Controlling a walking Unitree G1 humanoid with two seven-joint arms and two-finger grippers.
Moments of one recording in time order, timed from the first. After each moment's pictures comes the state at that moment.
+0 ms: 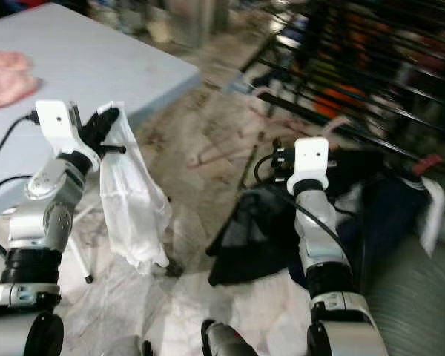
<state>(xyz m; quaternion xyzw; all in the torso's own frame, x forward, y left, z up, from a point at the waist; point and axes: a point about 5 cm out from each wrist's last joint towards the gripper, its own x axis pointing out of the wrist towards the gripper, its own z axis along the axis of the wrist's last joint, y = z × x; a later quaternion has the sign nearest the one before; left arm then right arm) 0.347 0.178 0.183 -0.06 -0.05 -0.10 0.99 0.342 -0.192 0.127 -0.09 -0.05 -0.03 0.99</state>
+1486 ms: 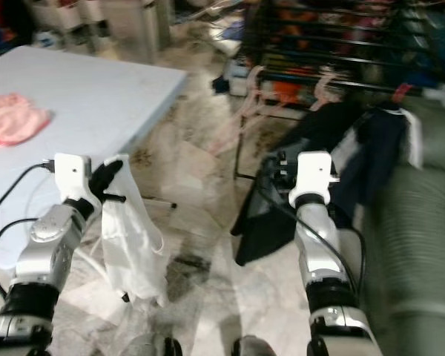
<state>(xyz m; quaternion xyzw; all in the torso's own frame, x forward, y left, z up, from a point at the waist) 0.323 0.192 0.114 -0.01 0.02 -0.10 0.99 0.330 -0.191 0.113 -0.08 -0.05 -0.05 0.99</state>
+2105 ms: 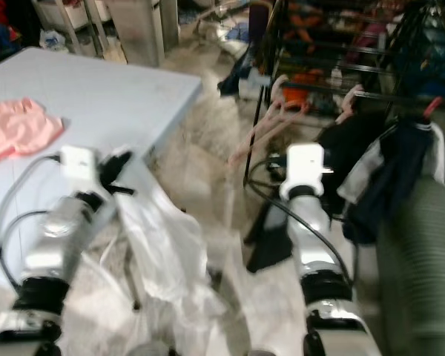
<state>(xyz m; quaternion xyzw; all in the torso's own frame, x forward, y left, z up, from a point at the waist) 0.324 0.172 0.116 -0.01 0.00 -0.13 0.99 0.335 -0.180 0.120 -0.08 -0.06 -0.04 0.99</state>
